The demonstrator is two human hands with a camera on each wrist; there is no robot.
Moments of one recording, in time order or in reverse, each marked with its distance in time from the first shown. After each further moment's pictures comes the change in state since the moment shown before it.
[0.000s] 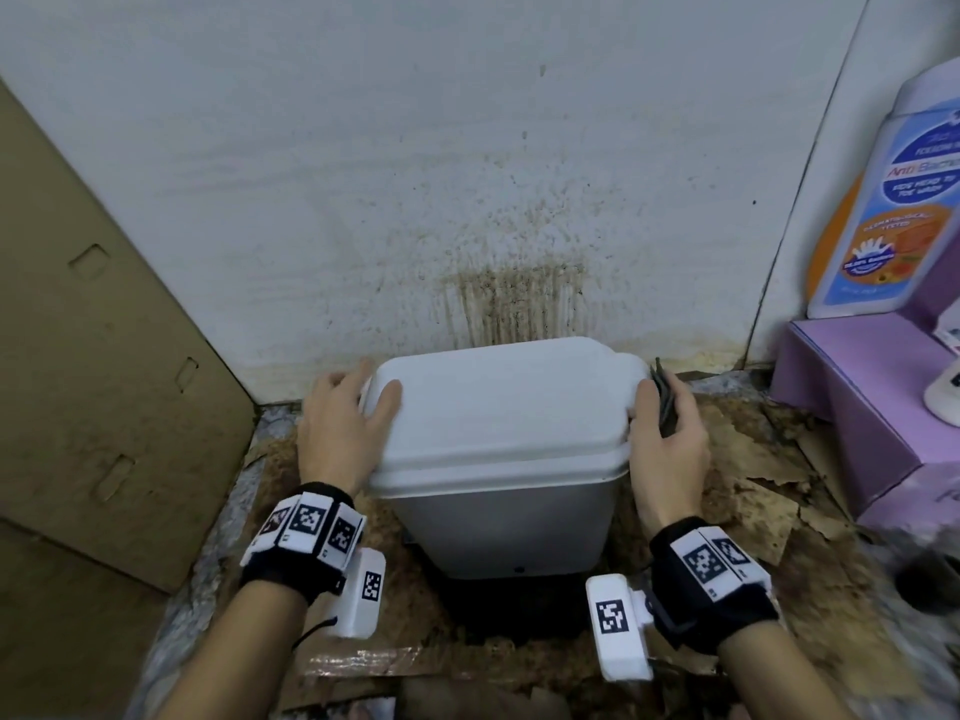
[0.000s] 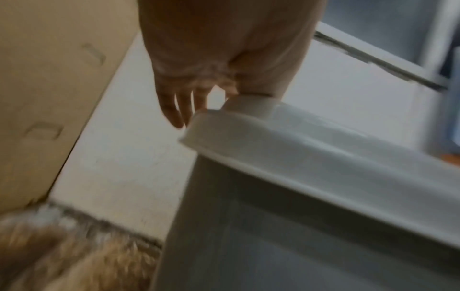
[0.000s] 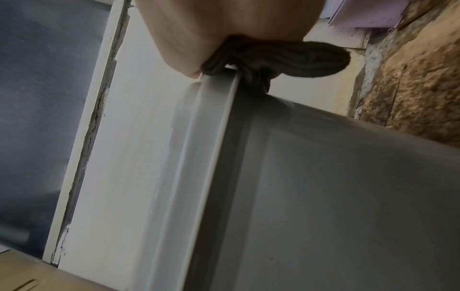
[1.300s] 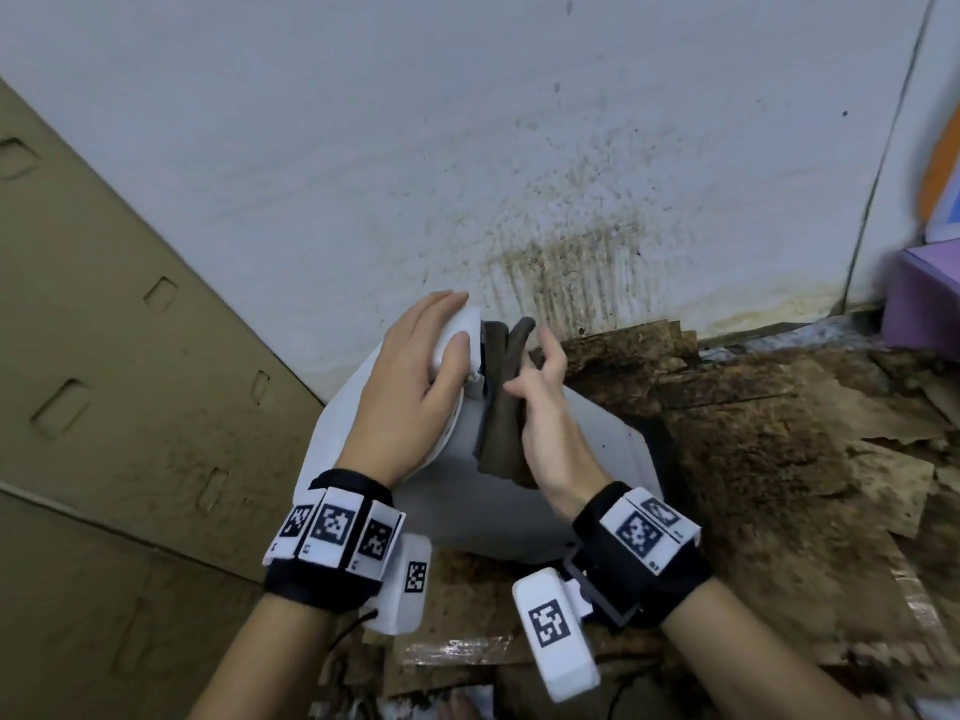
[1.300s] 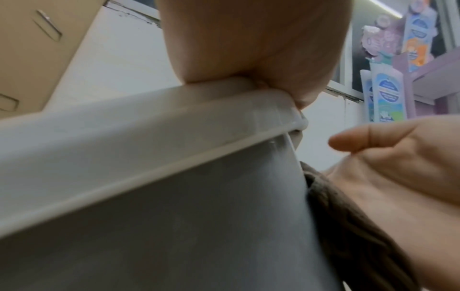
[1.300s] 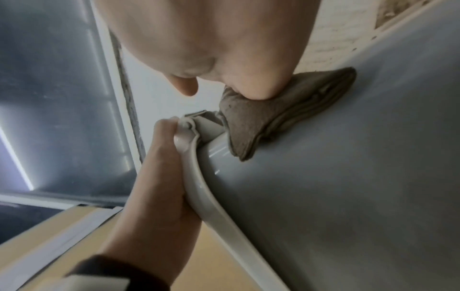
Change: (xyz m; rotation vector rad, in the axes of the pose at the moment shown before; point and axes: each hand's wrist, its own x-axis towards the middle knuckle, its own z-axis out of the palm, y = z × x) left_hand 0.004 0.039 -0.044 -0.058 -0.111 0.550; right_hand -0.062 -0.025 0.126 0.440 -0.701 0.237
